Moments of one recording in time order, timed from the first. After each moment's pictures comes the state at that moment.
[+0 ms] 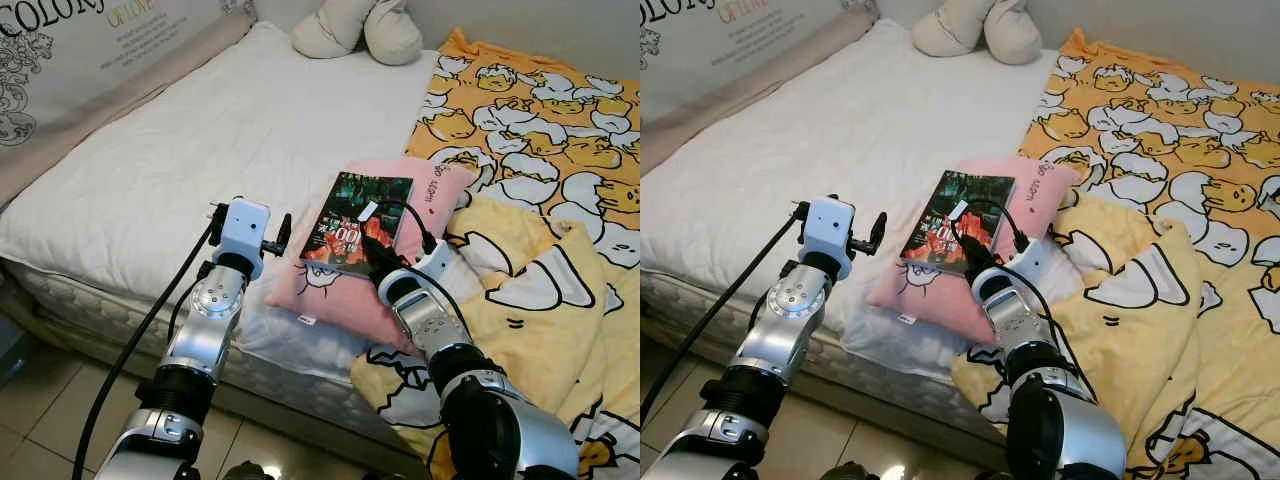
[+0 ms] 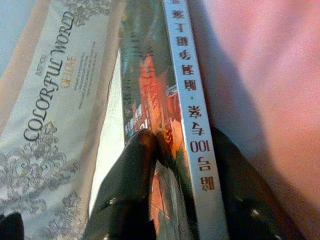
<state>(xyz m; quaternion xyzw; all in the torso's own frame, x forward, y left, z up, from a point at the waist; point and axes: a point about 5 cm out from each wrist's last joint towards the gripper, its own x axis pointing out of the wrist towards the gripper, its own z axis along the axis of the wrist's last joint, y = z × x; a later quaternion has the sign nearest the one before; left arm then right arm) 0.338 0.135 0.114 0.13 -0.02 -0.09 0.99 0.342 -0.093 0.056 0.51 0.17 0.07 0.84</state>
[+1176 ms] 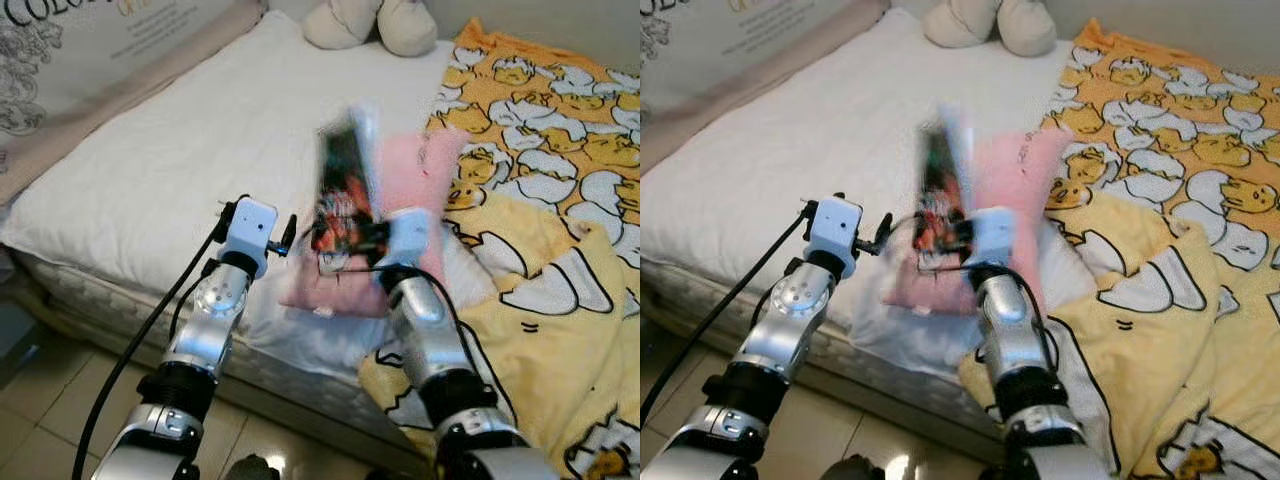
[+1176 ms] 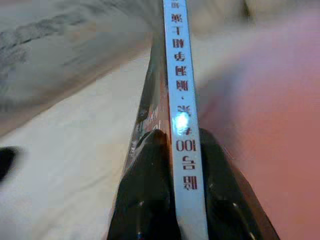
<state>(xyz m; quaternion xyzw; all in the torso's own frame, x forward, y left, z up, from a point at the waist) 0.339 0.129 0.115 0.15 -0.02 -0.11 0.98 0.335 -0.089 0.085 0.20 0.04 0.11 0.97</state>
